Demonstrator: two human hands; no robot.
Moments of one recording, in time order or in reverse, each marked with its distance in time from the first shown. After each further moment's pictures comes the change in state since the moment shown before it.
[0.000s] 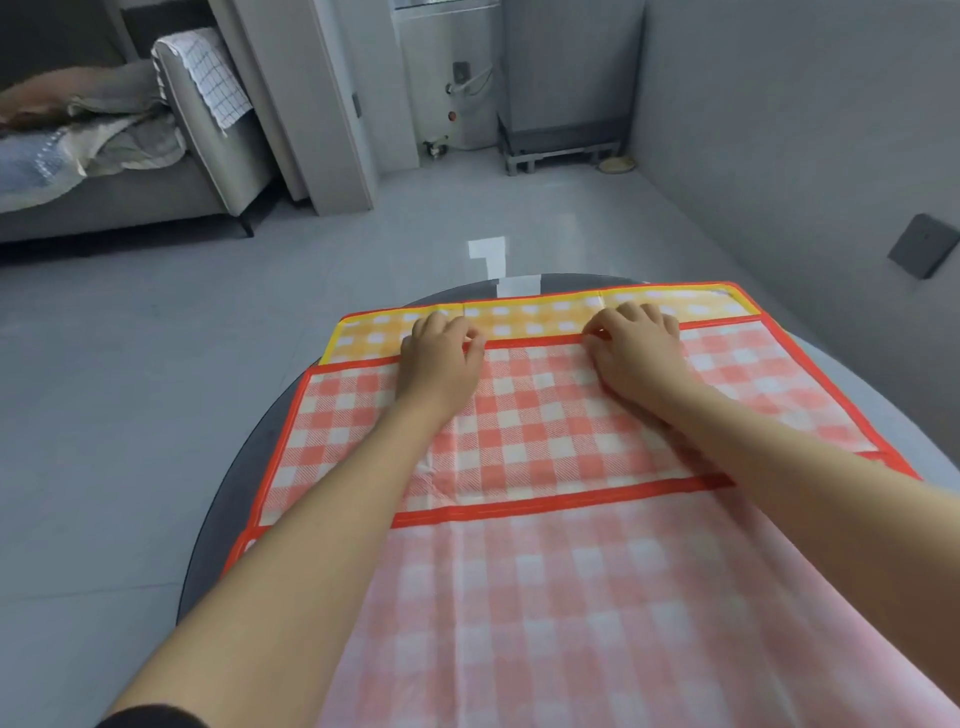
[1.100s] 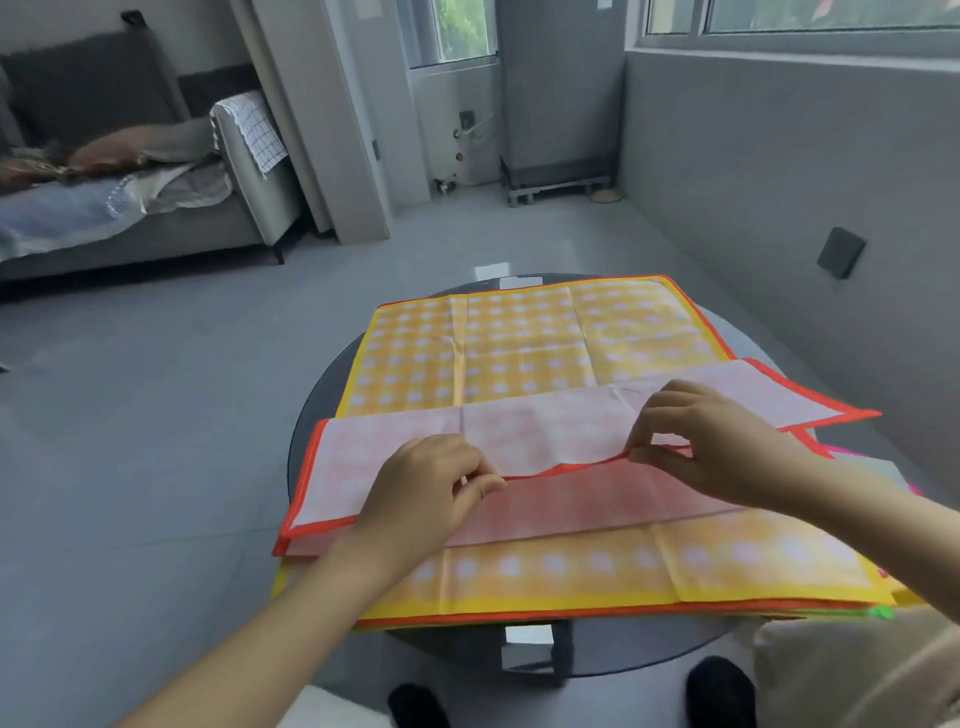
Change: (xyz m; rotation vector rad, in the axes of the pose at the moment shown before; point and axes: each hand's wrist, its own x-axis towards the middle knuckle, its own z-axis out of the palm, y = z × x) left_hand -0.257 0.049 -0.115 -0.095 -0.041 0.380; right_hand -0.234 0.007 -0.139 0.162 -0.105 -0.546
